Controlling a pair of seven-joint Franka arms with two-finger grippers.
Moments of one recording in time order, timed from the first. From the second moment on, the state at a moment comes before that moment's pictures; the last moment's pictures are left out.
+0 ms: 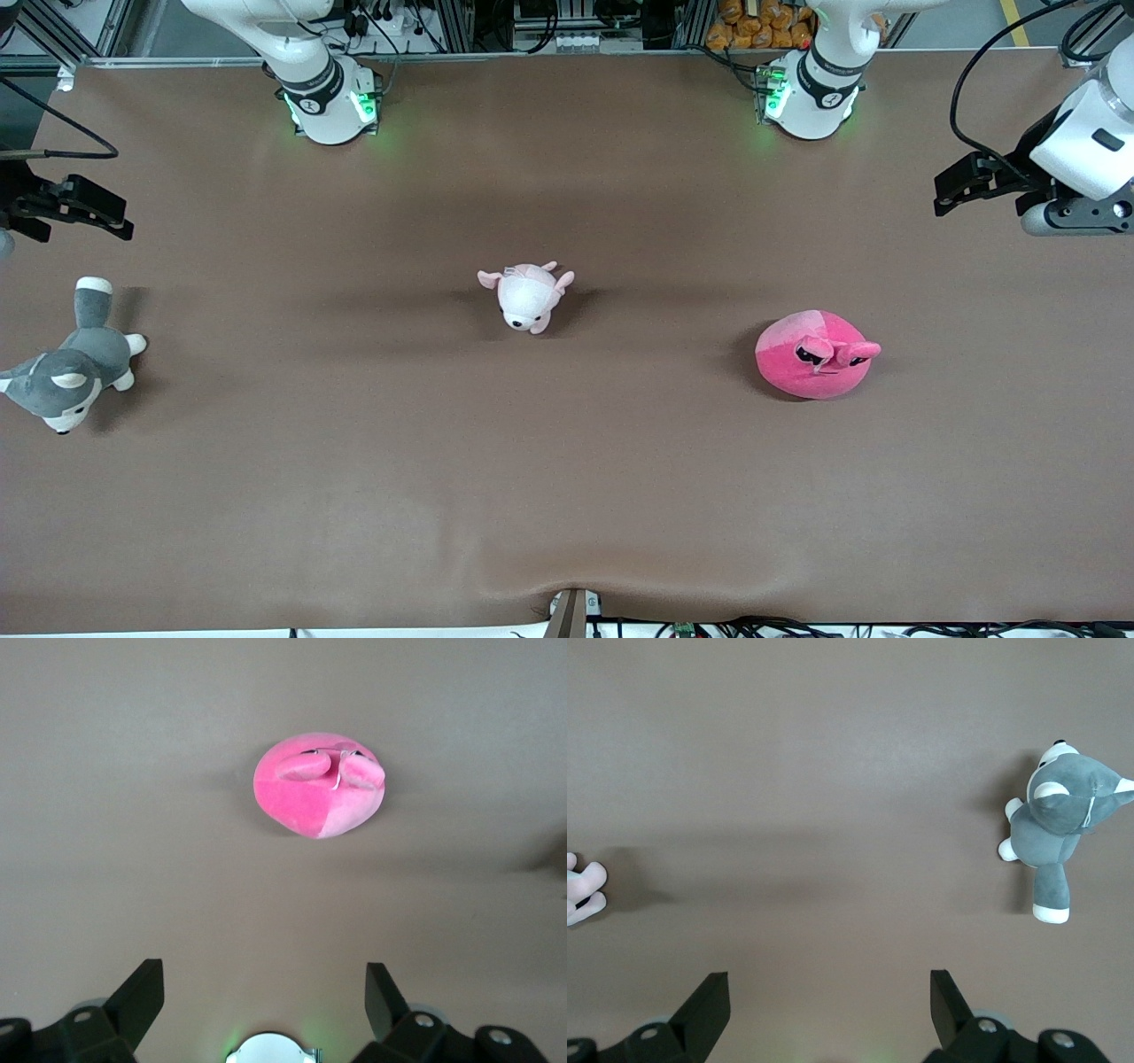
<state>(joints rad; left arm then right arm) 0.01 -0.04 -0.12 -1.58 0.04 1.48 -0.10 -0.03 0.03 0.00 -1.48 -0.03 1.46 -0.05</state>
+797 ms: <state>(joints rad) 0.02 0.05 -0.11 -1.52 0.04 1.47 -0.12 -0.01 0.03 0.01 -1.48 -0.02 1.46 -0.05</state>
